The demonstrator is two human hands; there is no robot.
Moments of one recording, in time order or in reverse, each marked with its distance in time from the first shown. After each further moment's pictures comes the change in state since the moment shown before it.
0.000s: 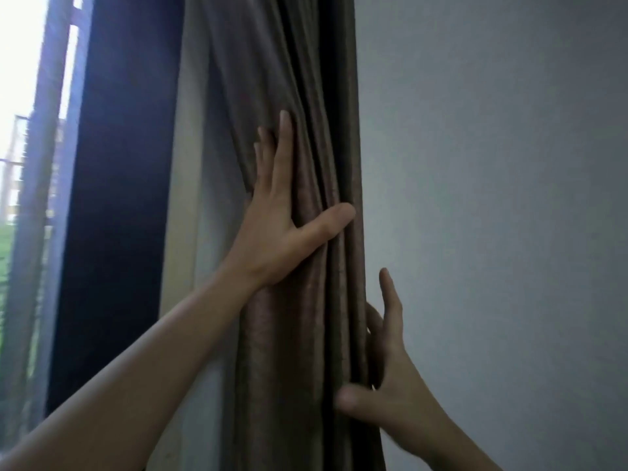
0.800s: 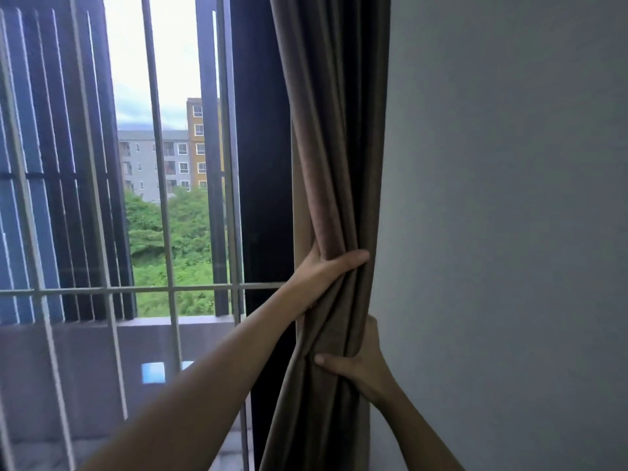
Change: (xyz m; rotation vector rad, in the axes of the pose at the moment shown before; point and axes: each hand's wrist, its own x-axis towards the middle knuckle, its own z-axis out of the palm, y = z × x) left_hand -0.181 0.031 -0.026 -0.291 -0.190 -0.929; right_hand -0.103 0.085 0.145 0.322 -0.070 0.284
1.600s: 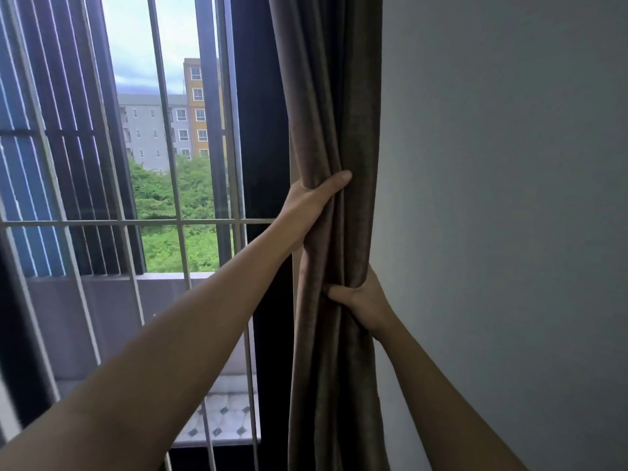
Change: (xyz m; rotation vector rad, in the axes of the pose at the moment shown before) left_hand -0.033 0.007 0.015 -0.111 0.175 0.017; right_hand -0.048 -0.020 -0.016 0.094 -0.105 0.043
